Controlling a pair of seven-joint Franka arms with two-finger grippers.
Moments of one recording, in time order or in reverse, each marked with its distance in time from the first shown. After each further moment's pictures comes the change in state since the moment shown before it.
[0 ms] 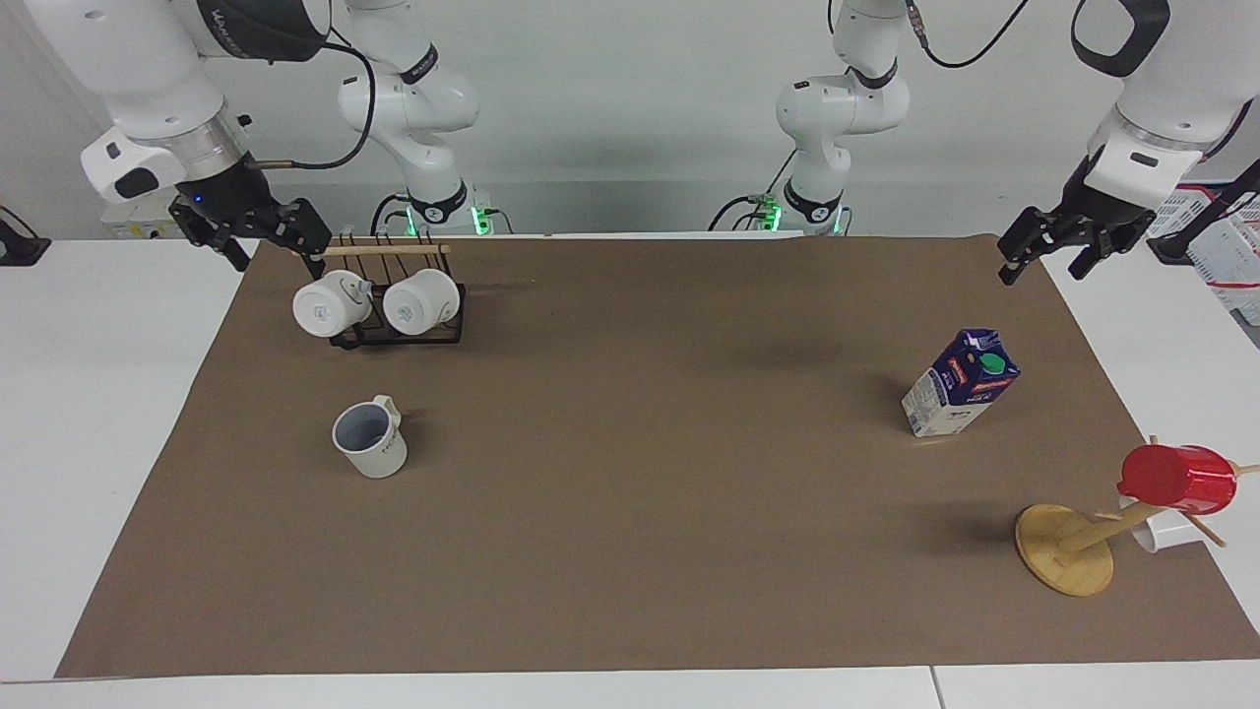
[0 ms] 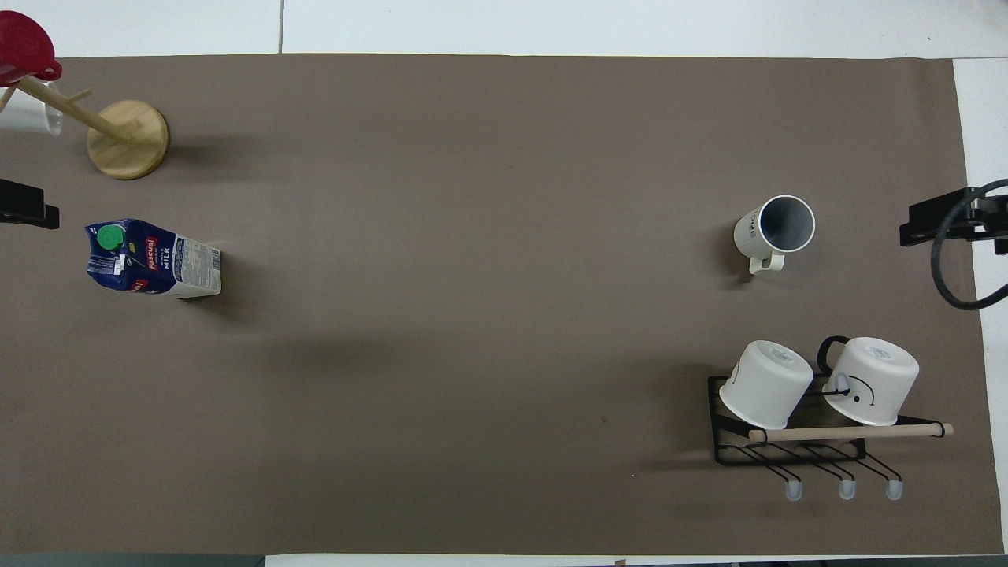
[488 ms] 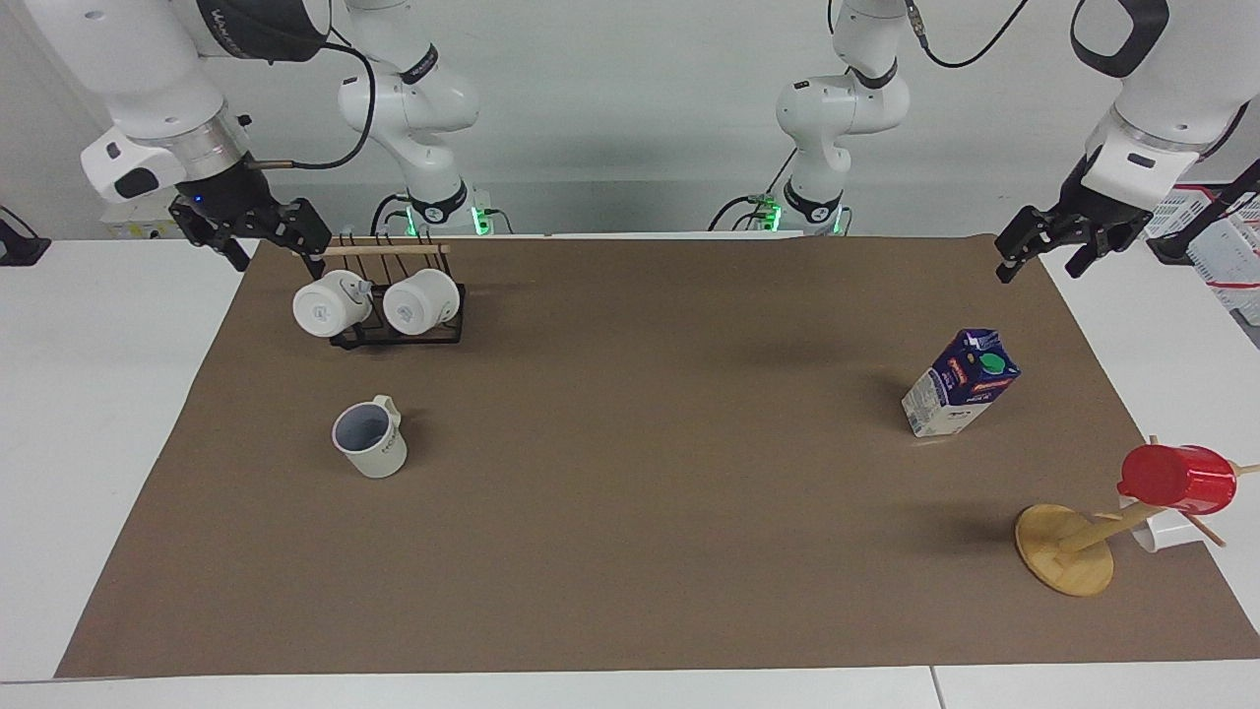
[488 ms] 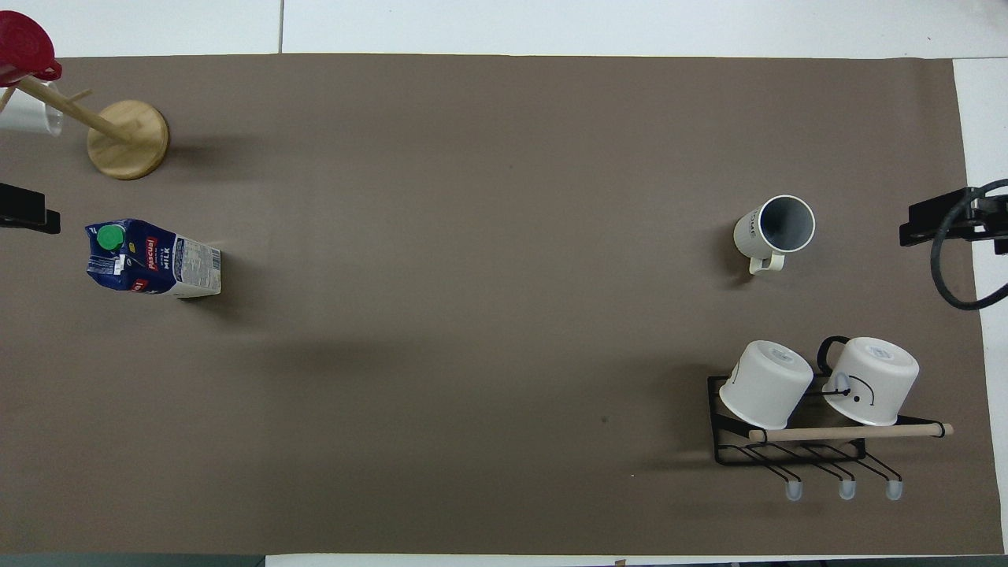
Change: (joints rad) left arm 0.000 -0.005 0.000 -0.001 0.000 -0.016 0.000; right arm 0.000 0.000 0.000 0.000 0.000 0.000 0.000
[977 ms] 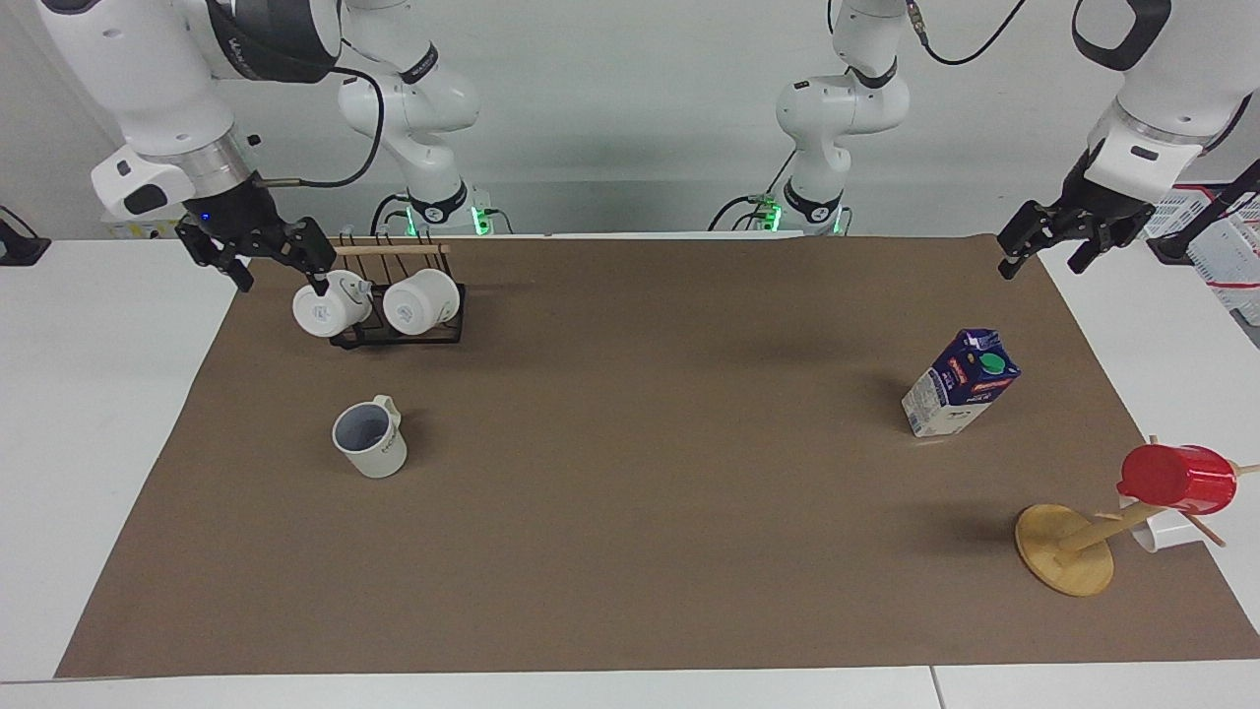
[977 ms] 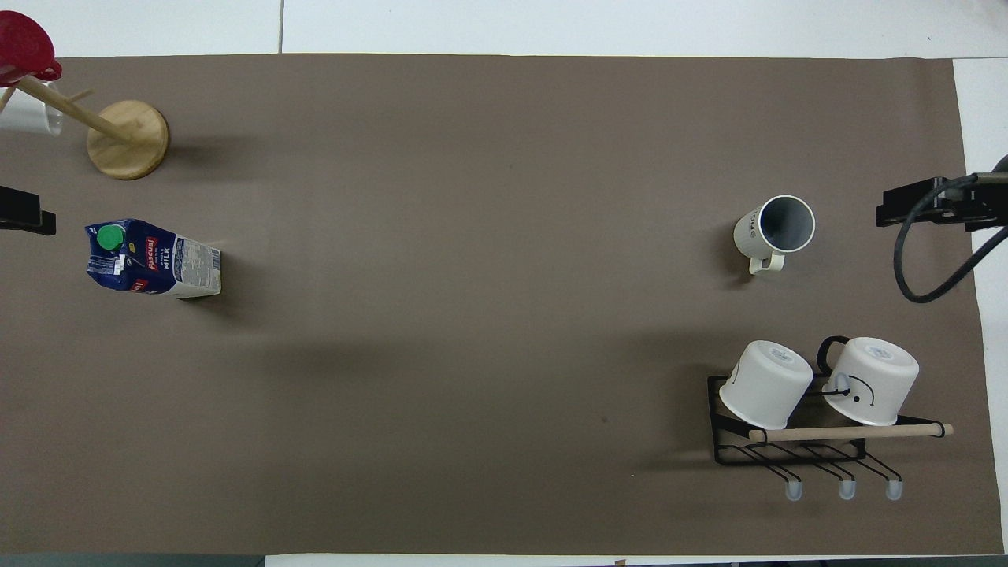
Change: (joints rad) left arm 0.002 -0.007 0.002 -0.006 0.000 0.003 0.000; right arm 0.006 -0.002 0.001 -0.113 0.000 0.208 -0.059
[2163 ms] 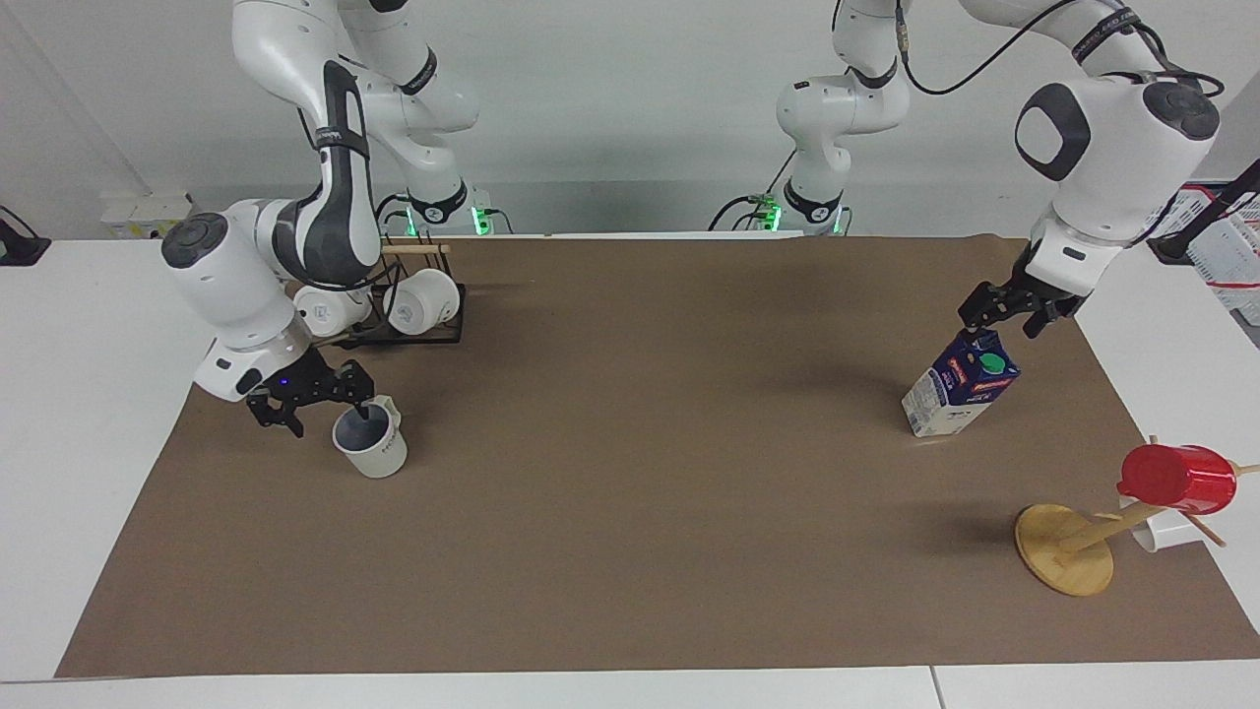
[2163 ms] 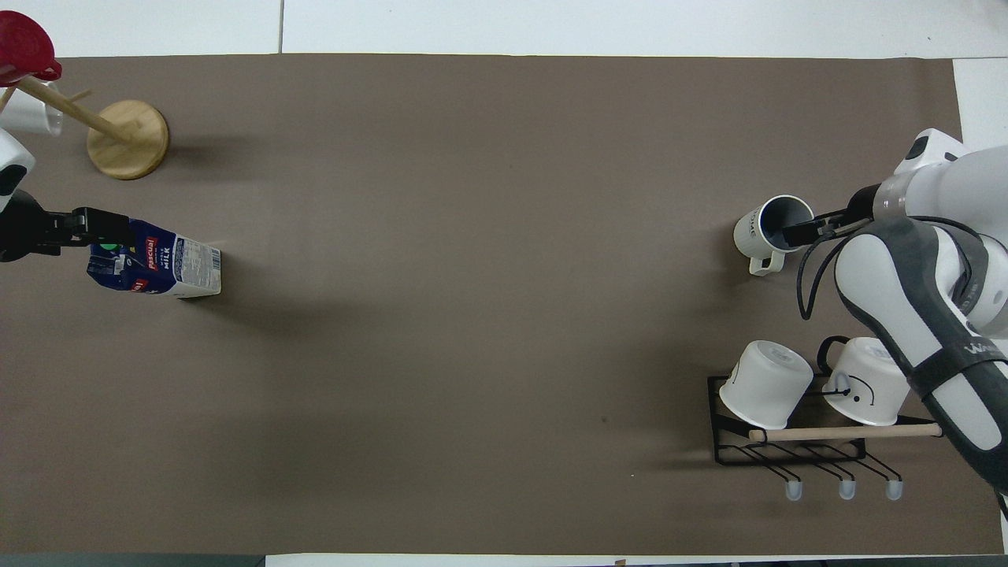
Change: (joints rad) left arm 0.012 0.007 0.003 -0.338 0.000 0.372 -0.002; right arm -0.056 0.217 0.000 -0.325 0.132 0.586 -0.453
